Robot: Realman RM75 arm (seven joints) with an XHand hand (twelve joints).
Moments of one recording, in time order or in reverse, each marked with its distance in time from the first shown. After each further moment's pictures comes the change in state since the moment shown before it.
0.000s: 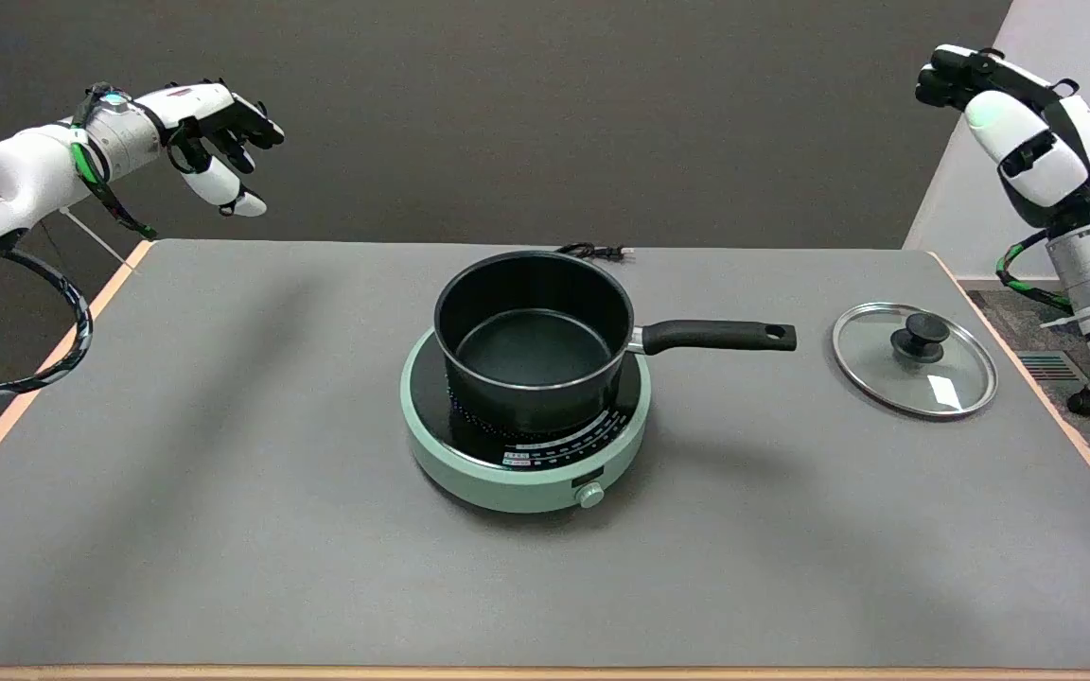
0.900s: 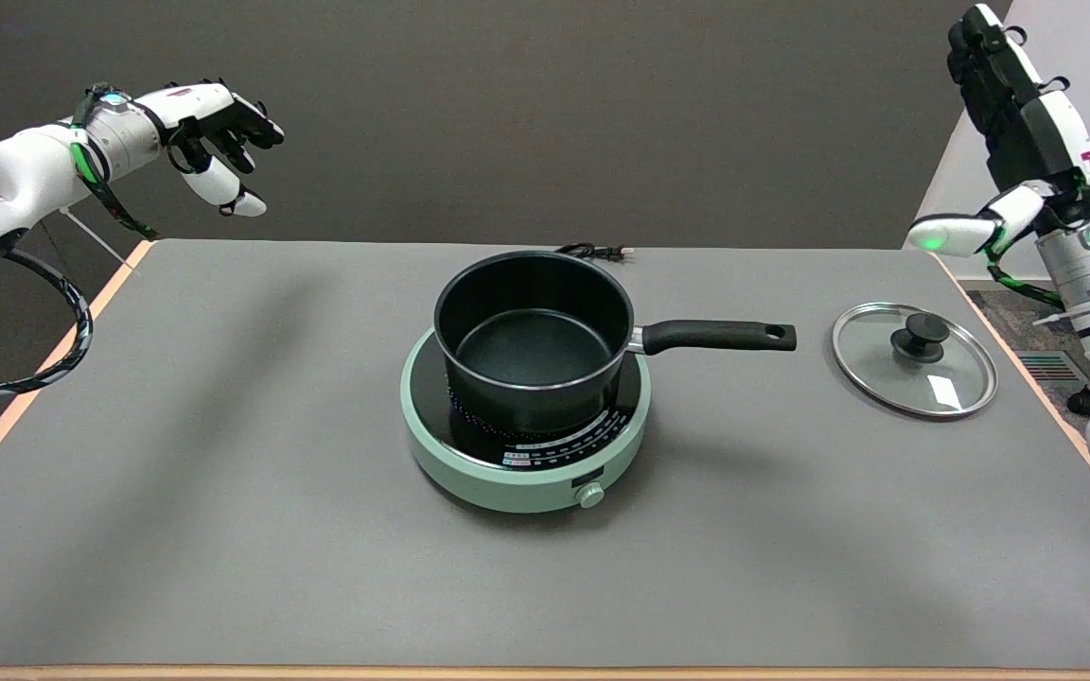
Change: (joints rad) arm -0.004 0.000 0.018 0.033 -0.055 0.005 -0.069
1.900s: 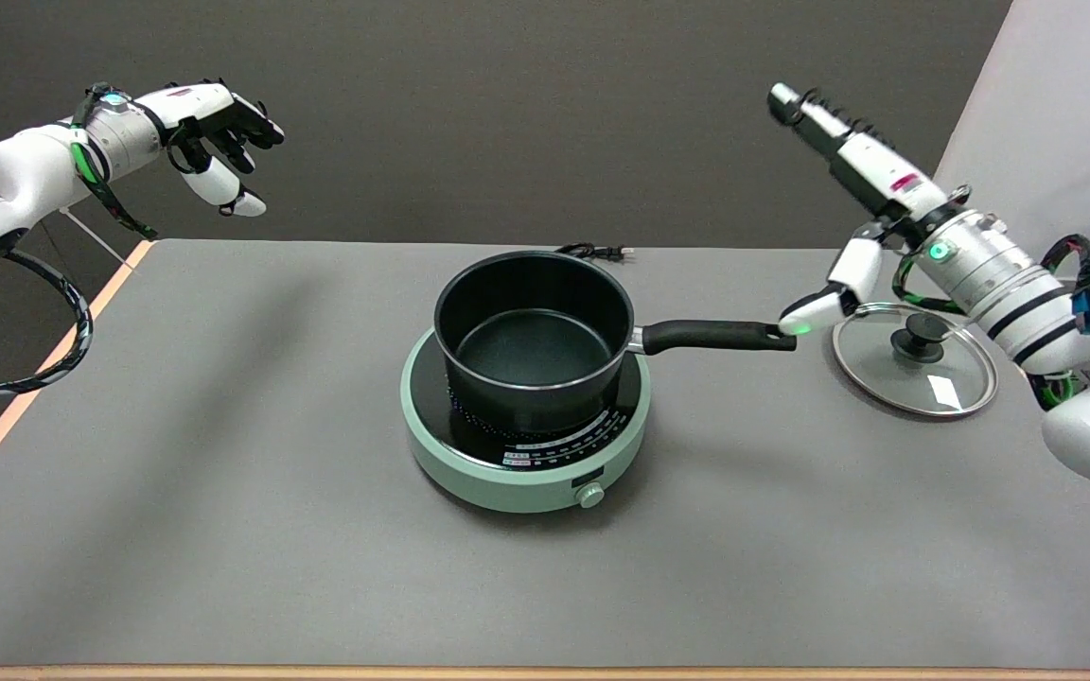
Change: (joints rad) arm -0.192 -0.033 0.219 0.581 -0.181 -0.645 -0.536
